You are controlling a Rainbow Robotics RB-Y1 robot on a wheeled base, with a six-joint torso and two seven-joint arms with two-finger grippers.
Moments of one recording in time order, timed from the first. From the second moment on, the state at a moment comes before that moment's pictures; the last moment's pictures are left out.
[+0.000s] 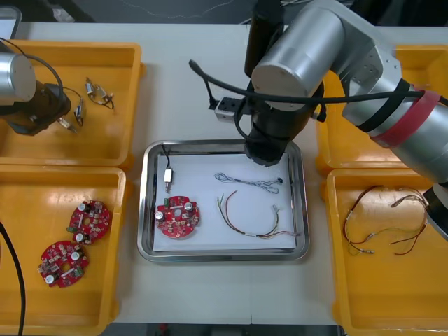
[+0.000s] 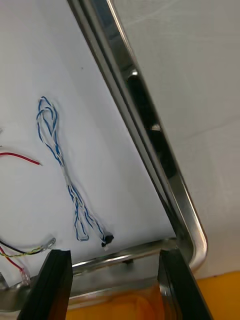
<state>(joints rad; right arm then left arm) -1.06 -0.51 0.70 -1.59 -0.86 1.73 1.69 -0.67 0.54 0.14 -1.30 0.27 1.37 -0.84</state>
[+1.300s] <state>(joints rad) -0.81 -0.72 0.09 -1.75 -0.68 1.92 1.03 -0.67 0.52 0.14 -1.23 0.26 1.31 -0.89</state>
